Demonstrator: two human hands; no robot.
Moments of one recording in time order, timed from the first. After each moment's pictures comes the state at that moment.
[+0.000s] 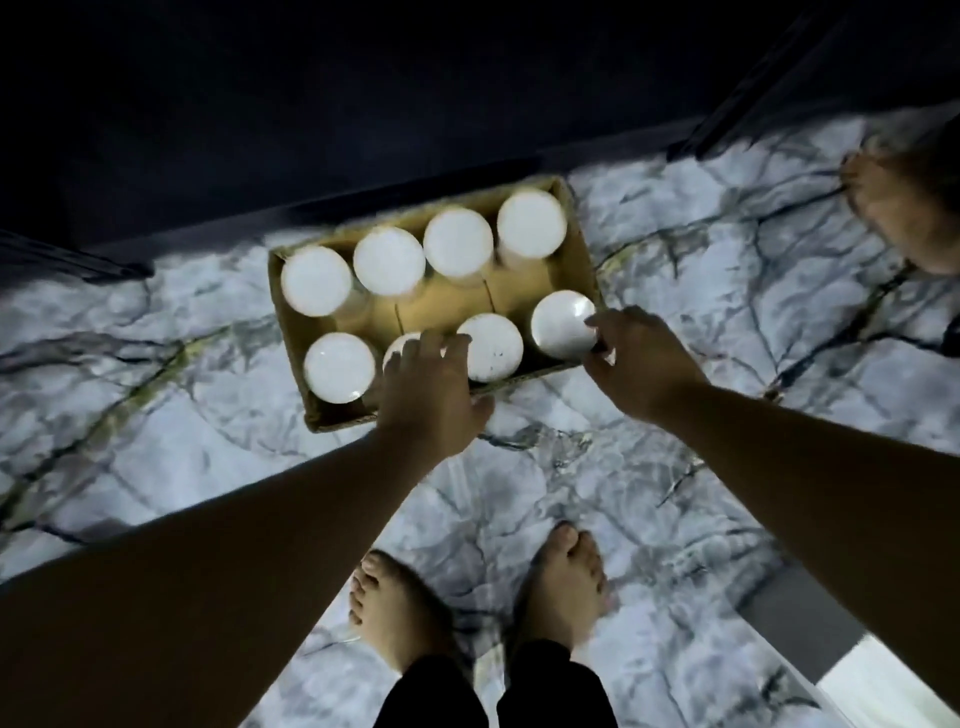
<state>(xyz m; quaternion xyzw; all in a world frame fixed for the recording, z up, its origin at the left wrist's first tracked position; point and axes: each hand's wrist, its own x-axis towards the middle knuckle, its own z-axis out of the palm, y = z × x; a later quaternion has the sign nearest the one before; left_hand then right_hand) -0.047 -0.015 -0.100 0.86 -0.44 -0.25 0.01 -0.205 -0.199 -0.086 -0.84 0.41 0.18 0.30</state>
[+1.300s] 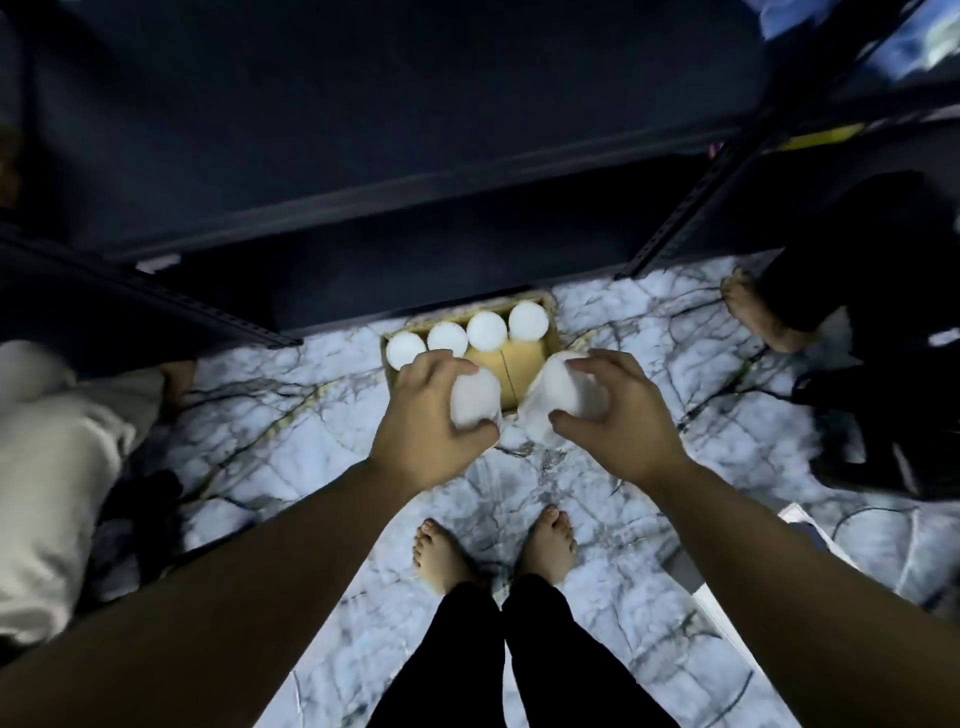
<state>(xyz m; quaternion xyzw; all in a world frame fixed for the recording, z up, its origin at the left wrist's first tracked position) -0.038 0.023 0.263 0.85 -0.35 -0.32 0.25 -0.219 -0.146 0.253 -0.80 0.41 0.01 0.44</state>
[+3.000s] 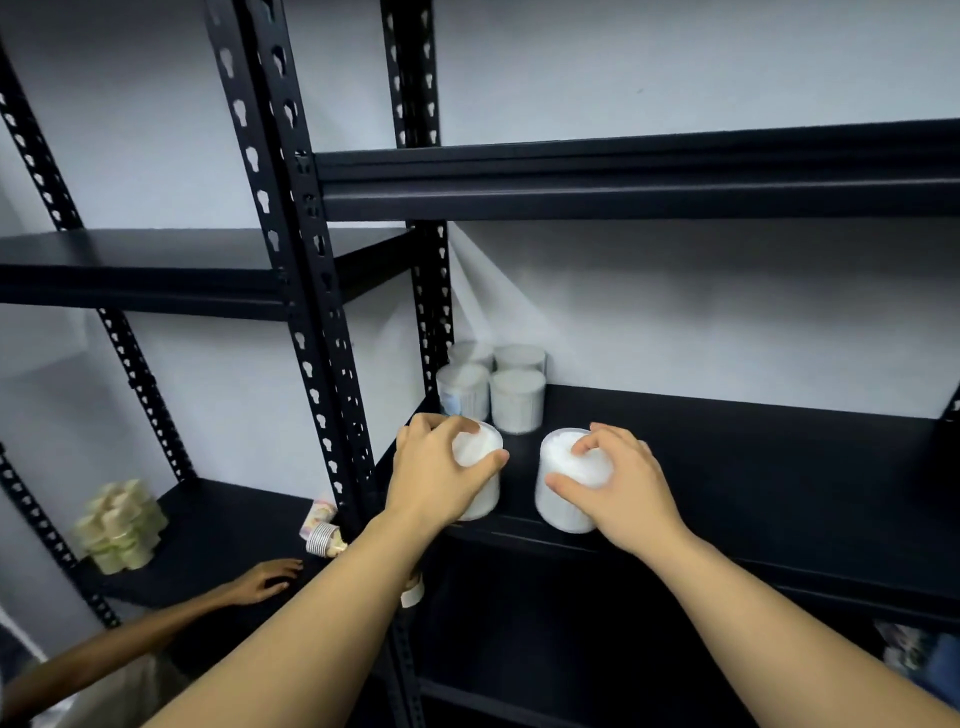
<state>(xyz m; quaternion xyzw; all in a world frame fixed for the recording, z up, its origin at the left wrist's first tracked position) 0.285 0.089 0.760 0.88 -0.24 0.13 0.39 0.173 -0.118 0.749 -0.89 0.11 -0.26 0.37</state>
